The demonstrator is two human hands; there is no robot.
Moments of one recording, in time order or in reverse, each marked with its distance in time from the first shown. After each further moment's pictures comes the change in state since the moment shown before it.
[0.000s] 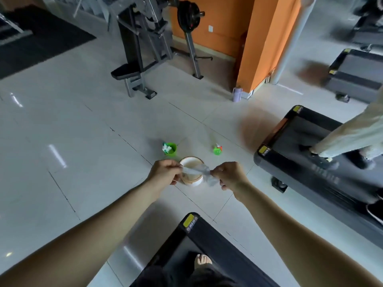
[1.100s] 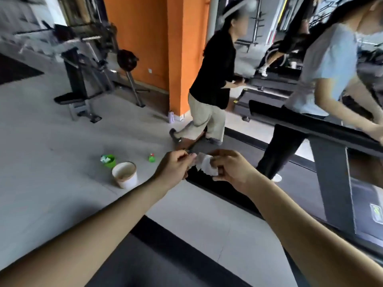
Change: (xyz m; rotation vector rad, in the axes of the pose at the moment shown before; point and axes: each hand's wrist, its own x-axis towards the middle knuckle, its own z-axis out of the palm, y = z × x) left_hand -0.522 0.029 0.380 0.062 -0.222 0.584; right_hand -0.476 0.229 -0.416 0.274 -0.012 -0.285
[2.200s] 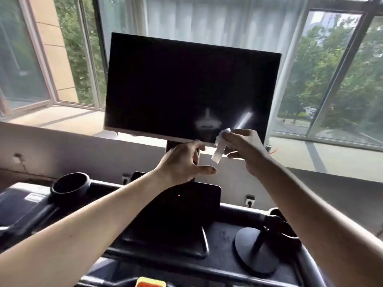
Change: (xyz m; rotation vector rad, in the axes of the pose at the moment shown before) left_hand -0.523 0.282 0.463 0.037 -1.642 1.418; right_hand -0.779 0.122 -0.144 0.049 2.185 -0.029
